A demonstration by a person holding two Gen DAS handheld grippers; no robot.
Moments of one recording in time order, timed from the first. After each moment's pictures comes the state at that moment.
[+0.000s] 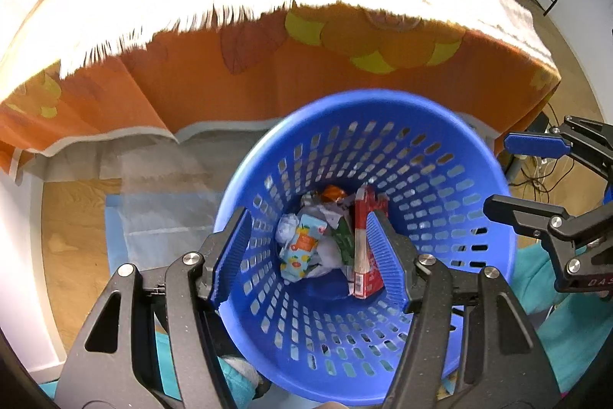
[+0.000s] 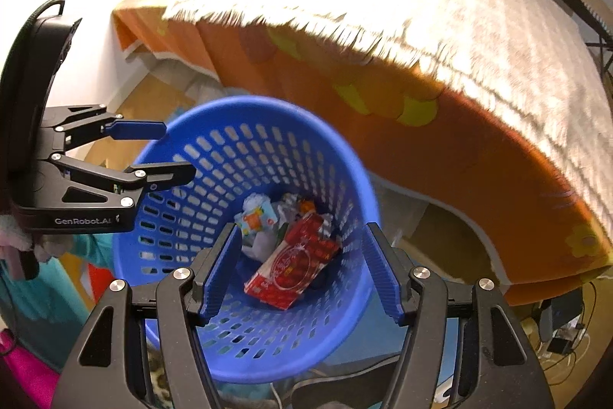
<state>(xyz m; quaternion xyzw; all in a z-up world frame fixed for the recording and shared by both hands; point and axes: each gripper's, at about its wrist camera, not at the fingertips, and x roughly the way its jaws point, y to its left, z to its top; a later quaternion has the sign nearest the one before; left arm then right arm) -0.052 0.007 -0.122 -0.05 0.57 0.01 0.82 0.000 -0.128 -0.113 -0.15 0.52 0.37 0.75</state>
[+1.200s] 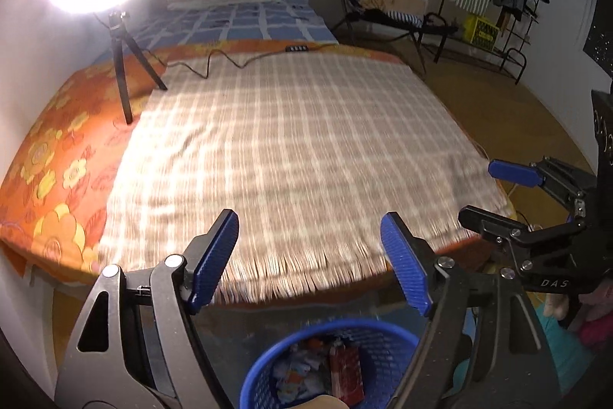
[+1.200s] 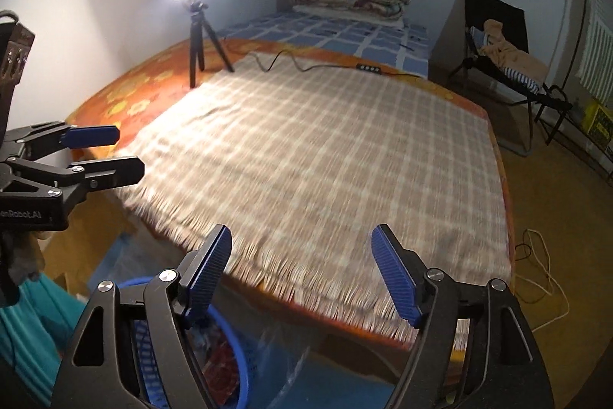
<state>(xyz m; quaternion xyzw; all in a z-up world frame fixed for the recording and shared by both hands) 0.047 0.012 0.034 -0.05 0.39 0.00 0.92 0.100 -0.157 0.008 -0.12 0.36 0.29 0.88</state>
